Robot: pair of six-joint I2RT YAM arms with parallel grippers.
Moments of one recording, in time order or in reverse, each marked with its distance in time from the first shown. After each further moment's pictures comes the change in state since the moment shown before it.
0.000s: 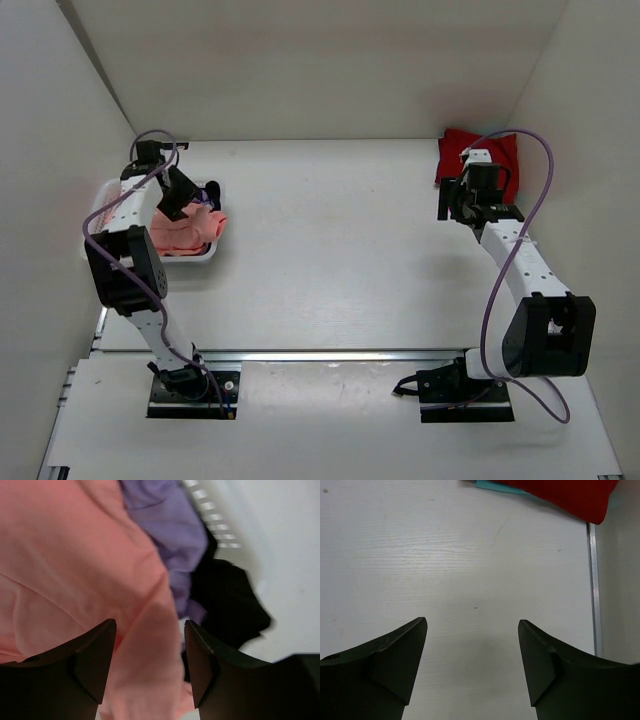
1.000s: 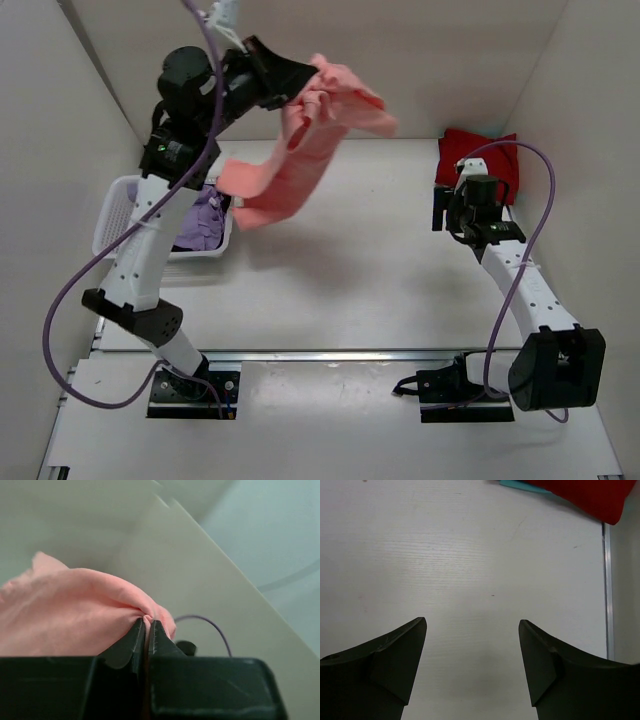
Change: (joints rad) left arm -0.612 -0.204 0.681 0.257 0.211 -0.095; right arm 0.056 -0.151 -0.104 0.004 -0.023 0.008
